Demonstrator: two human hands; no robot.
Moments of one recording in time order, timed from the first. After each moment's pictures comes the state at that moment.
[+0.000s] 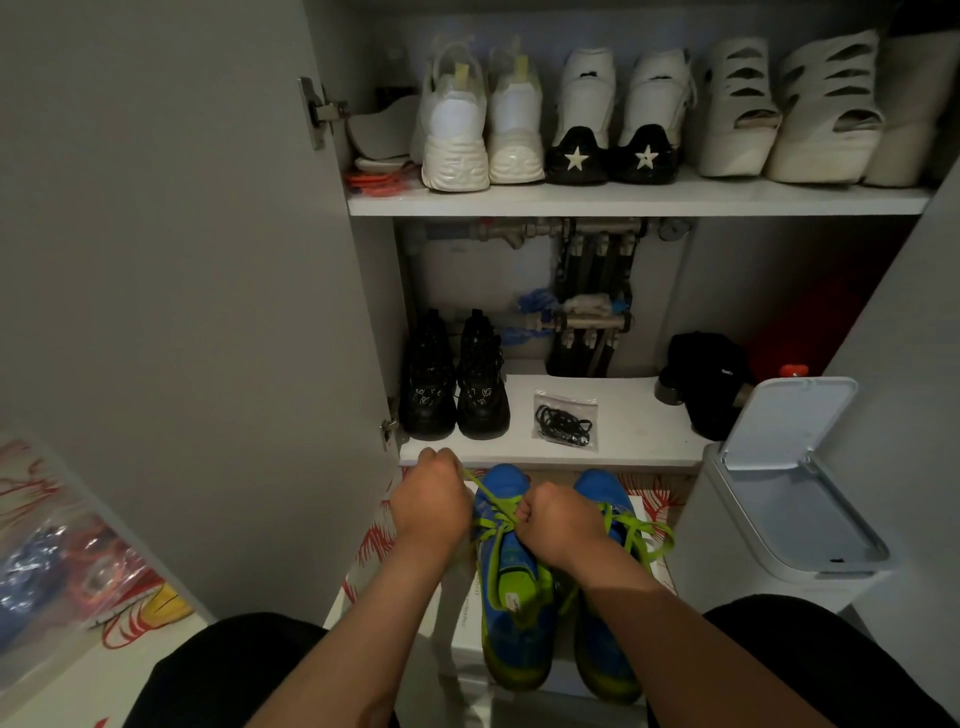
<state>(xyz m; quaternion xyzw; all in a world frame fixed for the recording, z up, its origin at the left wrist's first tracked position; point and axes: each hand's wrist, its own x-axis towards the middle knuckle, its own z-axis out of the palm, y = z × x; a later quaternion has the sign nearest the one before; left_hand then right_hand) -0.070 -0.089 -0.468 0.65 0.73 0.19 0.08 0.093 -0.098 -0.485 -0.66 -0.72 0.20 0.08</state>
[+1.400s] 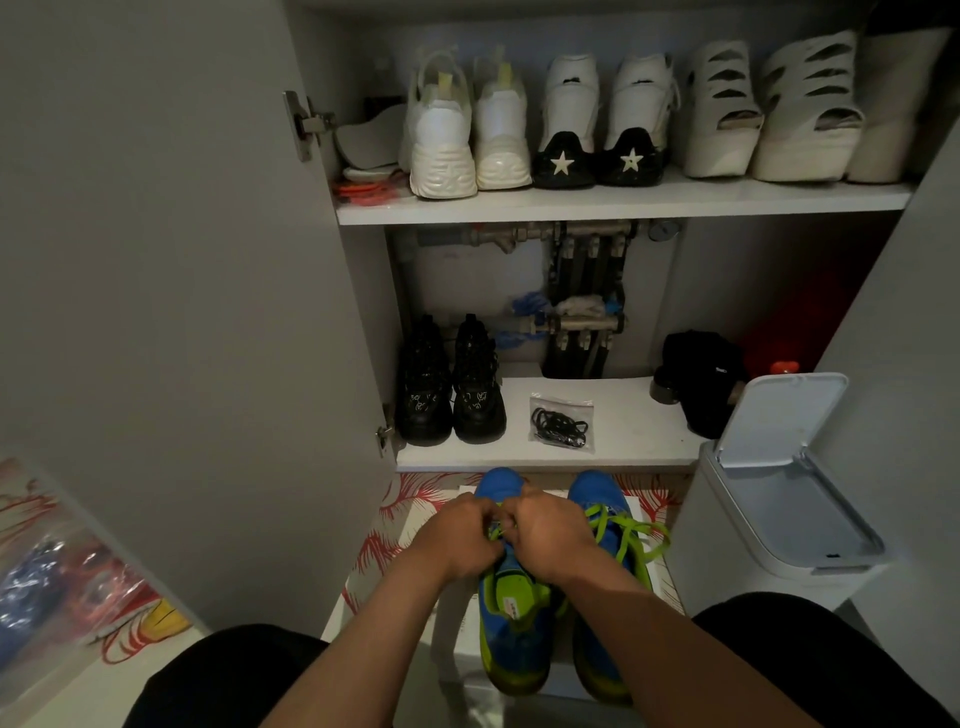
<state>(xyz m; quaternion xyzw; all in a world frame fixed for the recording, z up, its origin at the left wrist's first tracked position) -0.065 -0.094 -0.494 0.77 0.58 0.09 0.24 0.087 -0.100 -0.489 -0.59 -0.80 0.10 0.03</state>
